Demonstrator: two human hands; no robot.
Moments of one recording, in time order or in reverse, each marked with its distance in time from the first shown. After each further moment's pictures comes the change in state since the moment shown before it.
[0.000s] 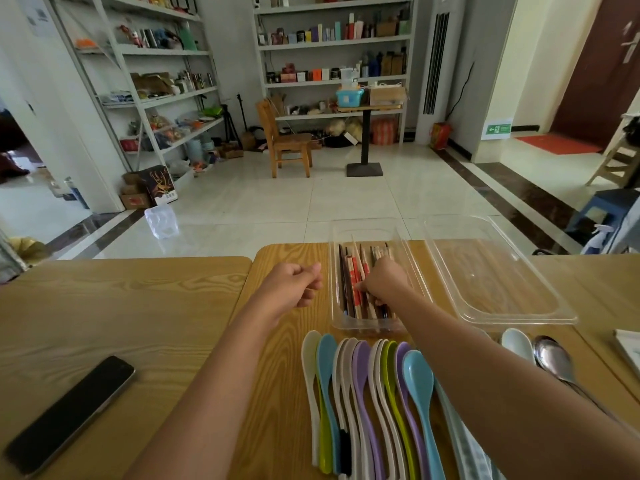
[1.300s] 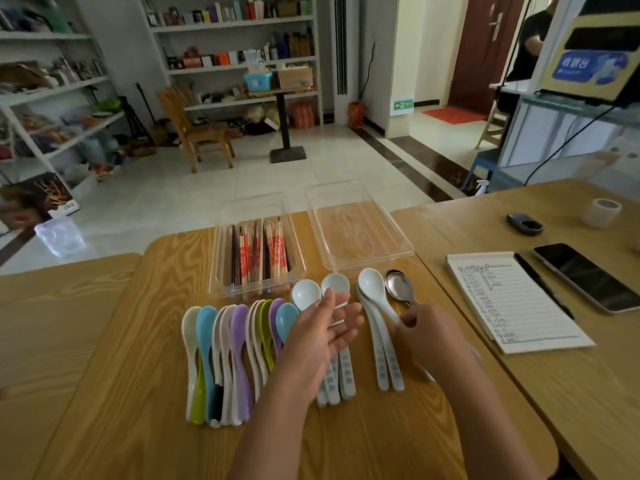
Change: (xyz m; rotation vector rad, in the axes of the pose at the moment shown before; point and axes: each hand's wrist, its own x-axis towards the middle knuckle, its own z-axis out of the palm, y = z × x) left_hand -0.145 0.014 0.212 -0.581 -0.302 -0.171; right_hand -0.196 0.217 -0.111 -0.071 0.212 0.119
